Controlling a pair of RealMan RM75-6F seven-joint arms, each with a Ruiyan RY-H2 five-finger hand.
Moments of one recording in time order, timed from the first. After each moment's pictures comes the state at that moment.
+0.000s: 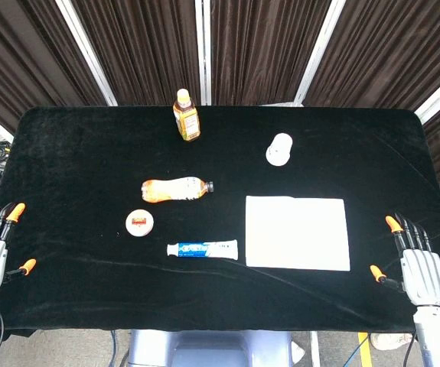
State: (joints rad) left arm -0.10 -1.17 -0.06 -1.64 1.46 1.49 0.17; right arm 0.08 -1.19 0.09 -1.66 -1.45 1.47 -0.03
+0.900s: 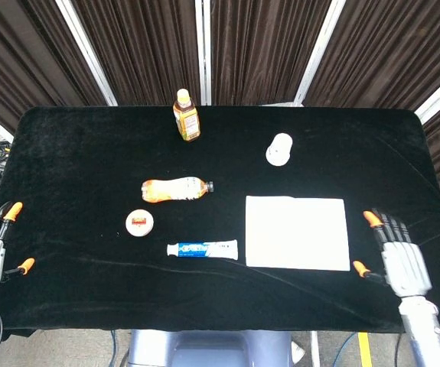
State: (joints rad) left arm -0.09 -1.17 -0.07 -1.65 1.44 1.50 0.17; right arm 0.16 -1.20 0.10 -1.67 -1.49 1.38 0.02
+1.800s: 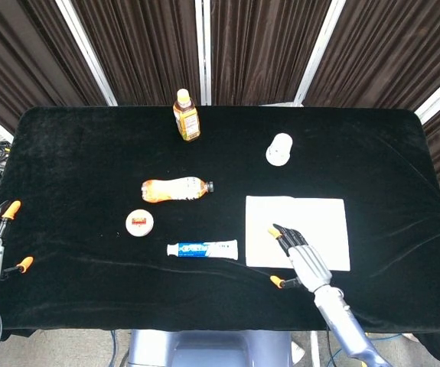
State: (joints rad) left arm -0.10 -1.17 -0.08 -1.64 1.42 1.48 0.17; right arm 0.35 -1.52 0.08 -1.65 -1.41 1.11 -0.06
